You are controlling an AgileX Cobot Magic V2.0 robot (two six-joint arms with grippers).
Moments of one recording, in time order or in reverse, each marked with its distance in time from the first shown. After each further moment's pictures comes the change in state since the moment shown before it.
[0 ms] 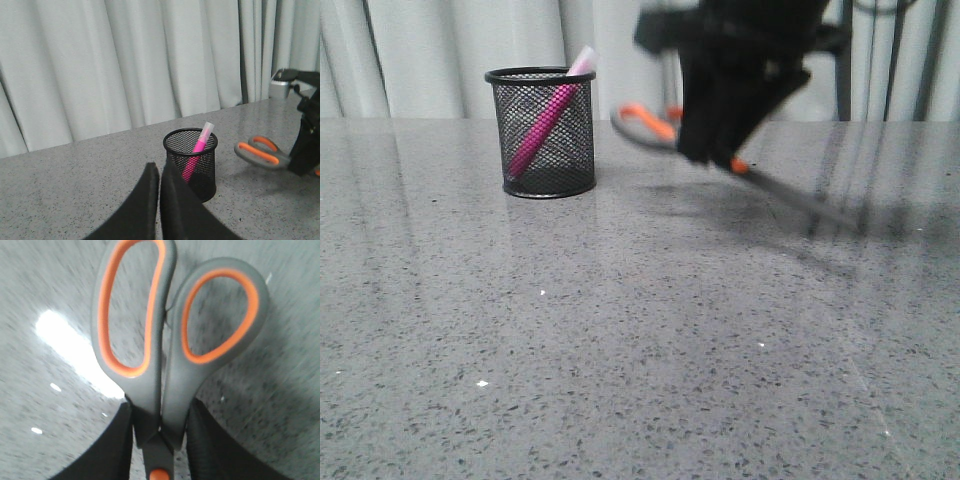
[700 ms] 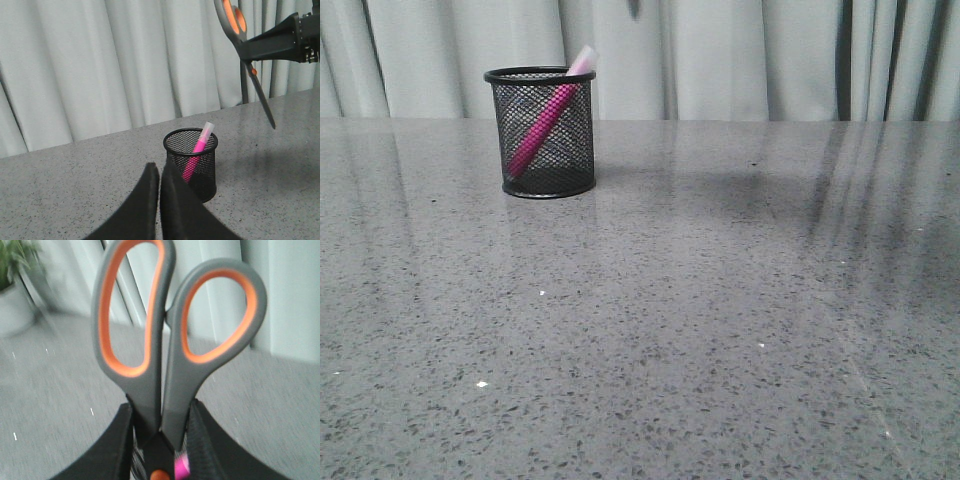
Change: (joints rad) left arm 0.000 0.000 0.000 0.000 -0.002 0.000; right arm 0.106 -0.201 0.198 0.261 -0.954 0.000
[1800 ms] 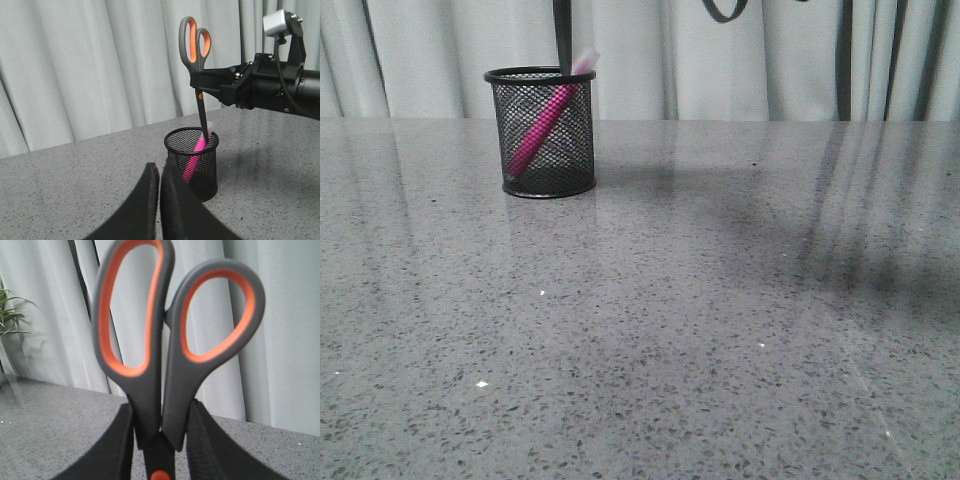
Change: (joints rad) left arm 0.000 0.000 0.000 0.006 0.000 0.000; right arm 0.072 0.338 0.020 -0.054 -0.650 0.000
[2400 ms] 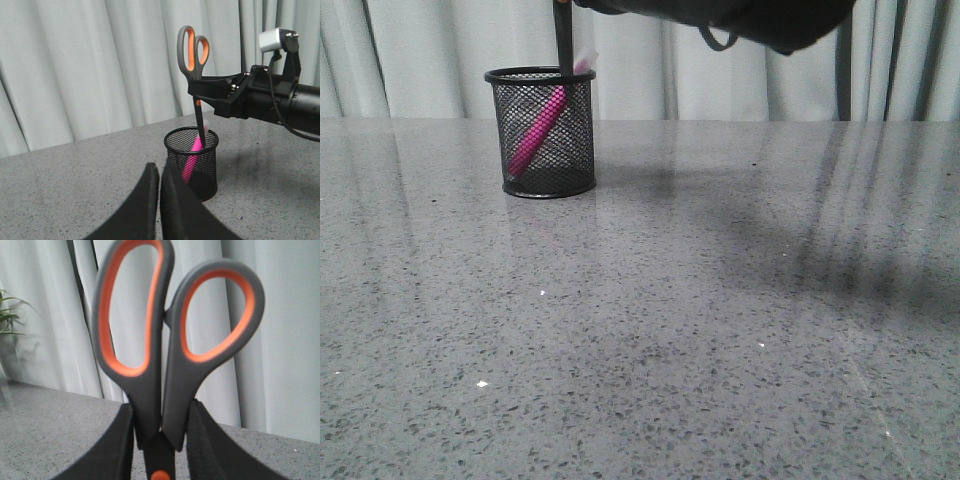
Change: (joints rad) left arm 0.000 0.000 0.002 0.000 0.000 0.000; right arm 0.009 0.051 0.037 -0.022 -0.136 0.000
